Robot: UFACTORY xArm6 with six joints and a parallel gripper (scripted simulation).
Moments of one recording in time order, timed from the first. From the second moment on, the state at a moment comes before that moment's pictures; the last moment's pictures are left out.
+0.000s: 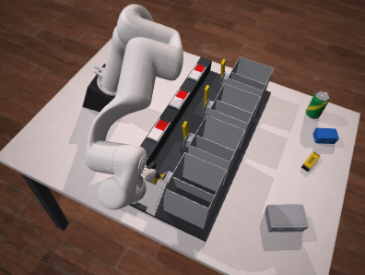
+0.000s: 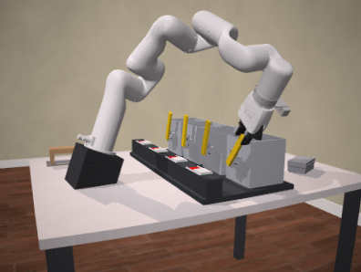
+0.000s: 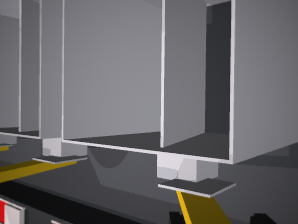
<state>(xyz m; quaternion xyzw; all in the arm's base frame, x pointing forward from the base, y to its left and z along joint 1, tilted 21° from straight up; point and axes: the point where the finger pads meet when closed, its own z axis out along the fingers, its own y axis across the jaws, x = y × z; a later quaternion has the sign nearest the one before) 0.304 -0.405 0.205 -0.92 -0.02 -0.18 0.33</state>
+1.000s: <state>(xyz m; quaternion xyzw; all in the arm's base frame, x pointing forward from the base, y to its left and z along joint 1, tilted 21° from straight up) 0.304 -0.417 0.250 -0.94 -0.01 -0.18 0.30</state>
